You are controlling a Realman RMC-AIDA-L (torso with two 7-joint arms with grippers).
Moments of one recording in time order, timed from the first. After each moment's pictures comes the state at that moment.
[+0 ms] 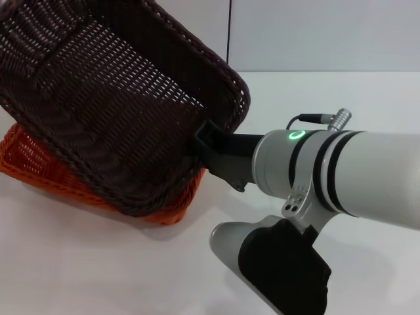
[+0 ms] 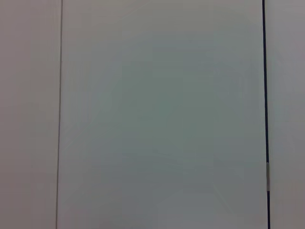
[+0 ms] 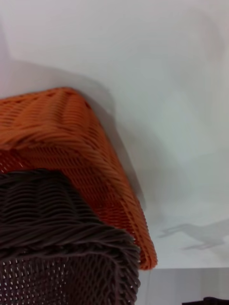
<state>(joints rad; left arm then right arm) -0.09 -2.07 -1.41 -0.43 2.54 1.12 0.01 0.41 2.07 -2.16 -1.85 -2.91 -0.98 1.54</state>
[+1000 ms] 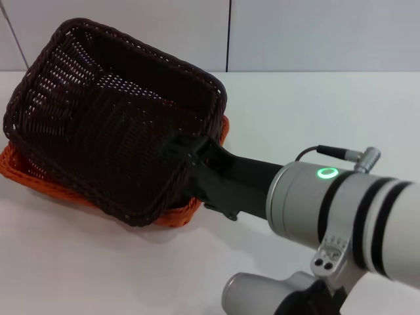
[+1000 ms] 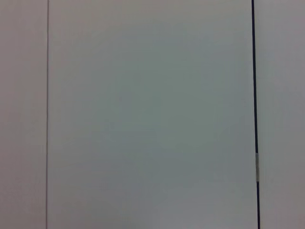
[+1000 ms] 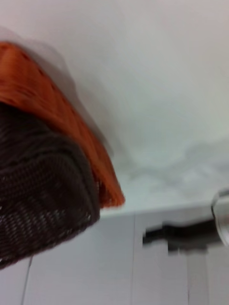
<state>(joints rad) -0.10 -2.06 -1.39 -0.43 2.54 1.09 0.02 0.14 2.08 -2.26 -2.06 -2.92 -0.88 1.53</state>
